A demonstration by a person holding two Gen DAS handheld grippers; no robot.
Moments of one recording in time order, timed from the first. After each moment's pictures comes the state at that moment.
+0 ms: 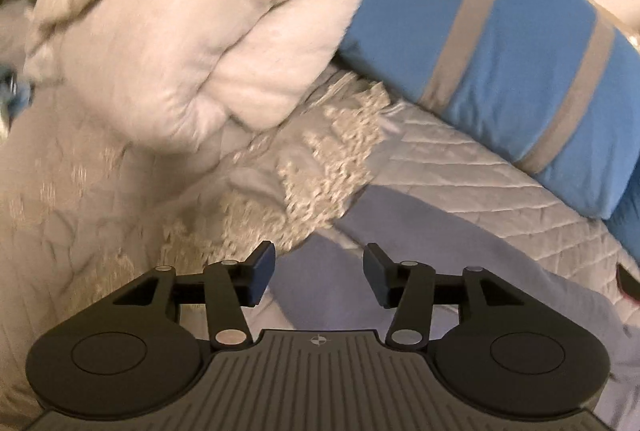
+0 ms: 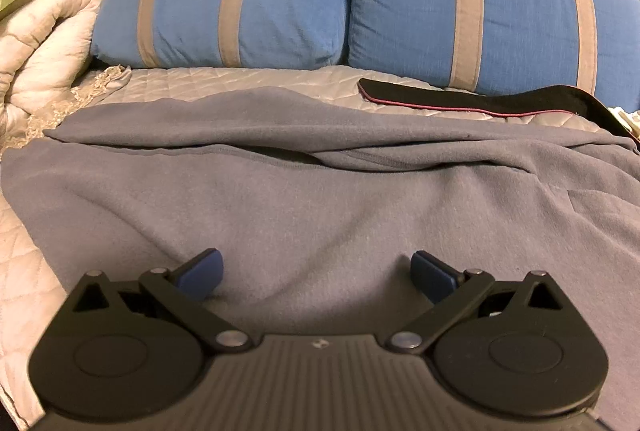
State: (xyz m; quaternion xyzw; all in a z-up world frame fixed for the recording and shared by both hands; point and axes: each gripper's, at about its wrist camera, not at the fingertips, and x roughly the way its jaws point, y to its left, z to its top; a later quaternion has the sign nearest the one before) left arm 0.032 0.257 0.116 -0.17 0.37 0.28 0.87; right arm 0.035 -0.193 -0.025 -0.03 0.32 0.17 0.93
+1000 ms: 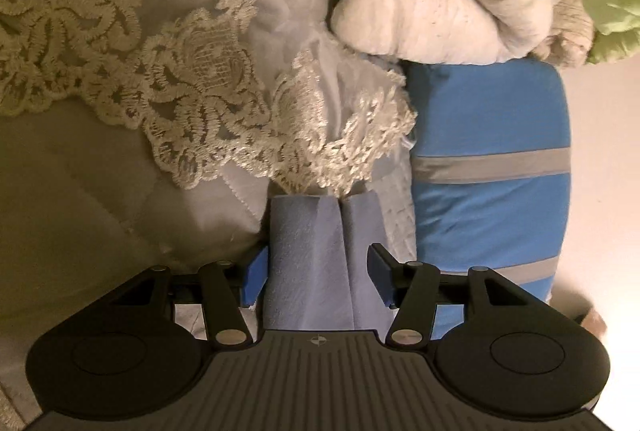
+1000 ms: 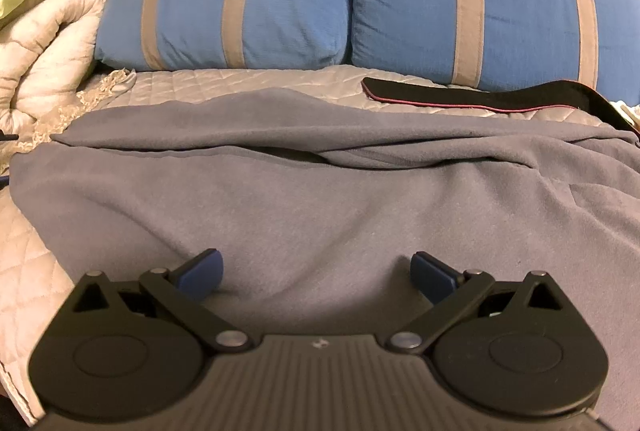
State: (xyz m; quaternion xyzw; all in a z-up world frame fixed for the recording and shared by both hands) left arm -0.026 0.351 -0.038 -0.62 0.20 0.15 0.74; right arm 0.033 -0.196 -0.022 -0.02 0.32 0.19 0.93
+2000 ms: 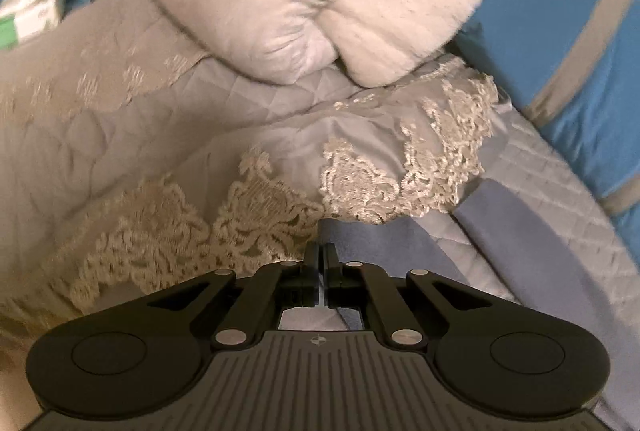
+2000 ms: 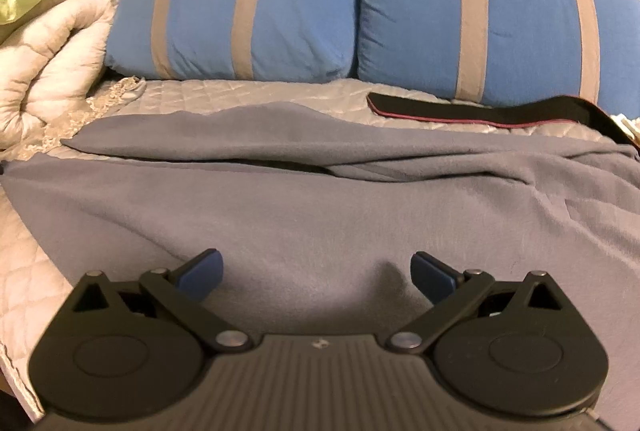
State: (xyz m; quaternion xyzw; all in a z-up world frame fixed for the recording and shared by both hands) left arm 0.006 0.316 0.046 -0.25 0.37 0.36 0.82; right arm 0.025 -0.199 -0.011 -0.03 0.30 0.21 0.93
